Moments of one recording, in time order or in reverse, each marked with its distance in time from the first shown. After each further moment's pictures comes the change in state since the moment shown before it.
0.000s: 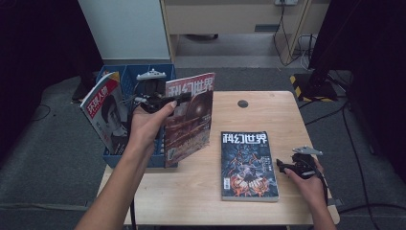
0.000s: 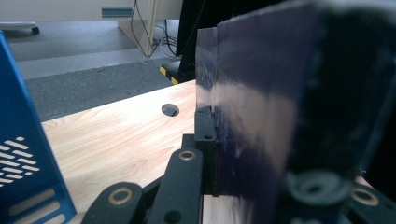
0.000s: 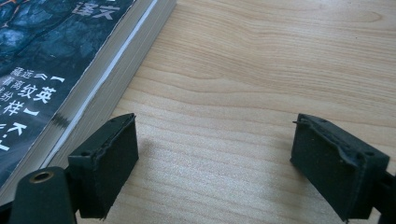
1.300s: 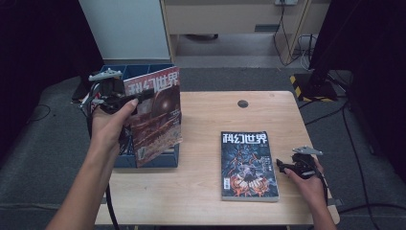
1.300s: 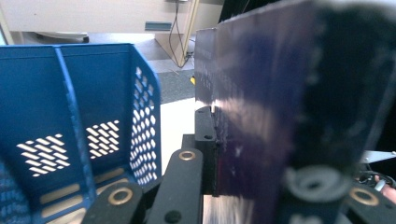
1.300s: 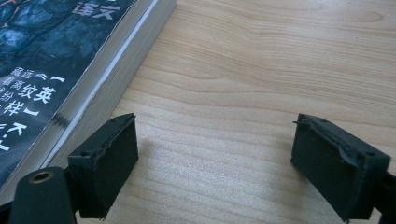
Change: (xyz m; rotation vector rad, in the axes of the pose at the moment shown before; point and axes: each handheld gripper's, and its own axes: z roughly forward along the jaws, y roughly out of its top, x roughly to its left) left arm 0.050 -0.005 -0.073 -0.064 0.125 -0.048; right arm 0.000 0.000 0.000 0.000 0.000 -0.001
